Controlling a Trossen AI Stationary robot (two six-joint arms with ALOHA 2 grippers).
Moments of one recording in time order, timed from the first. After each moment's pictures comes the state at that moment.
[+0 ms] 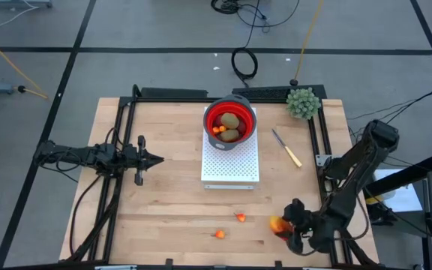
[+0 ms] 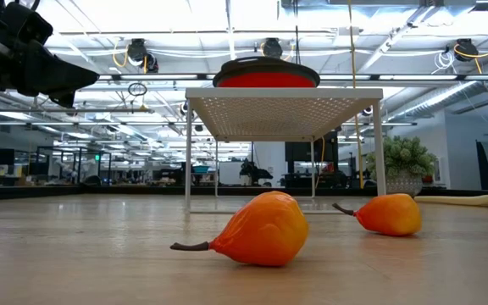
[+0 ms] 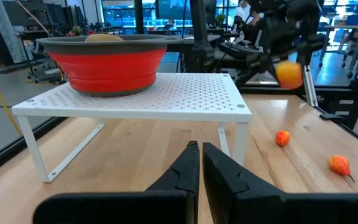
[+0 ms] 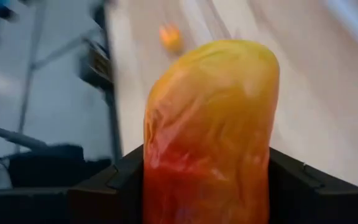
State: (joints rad) left arm -0.15 0.05 0.05 -0.06 -0.18 -0.01; right arm 1.01 1.37 0.81 -0.37 0.54 1.28
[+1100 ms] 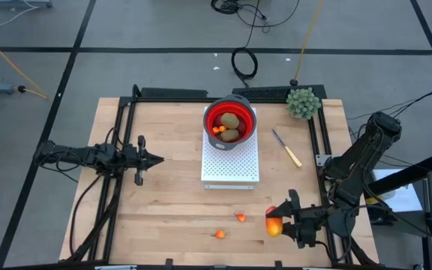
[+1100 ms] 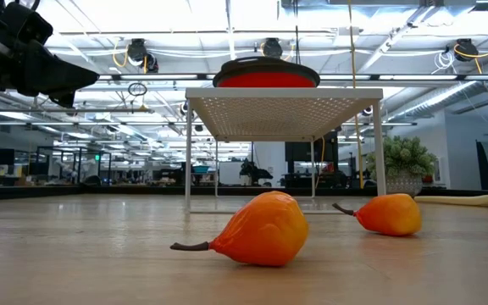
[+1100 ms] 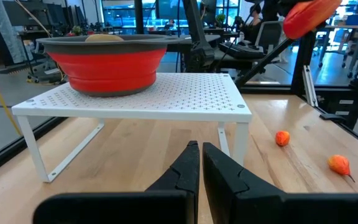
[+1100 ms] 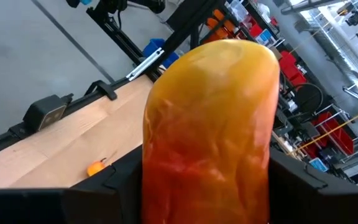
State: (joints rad) left arm -0.15 0.05 0.05 -0.06 -0.18 -0.01; right arm 0.97 1.22 0.81 0.18 0.81 -0.55
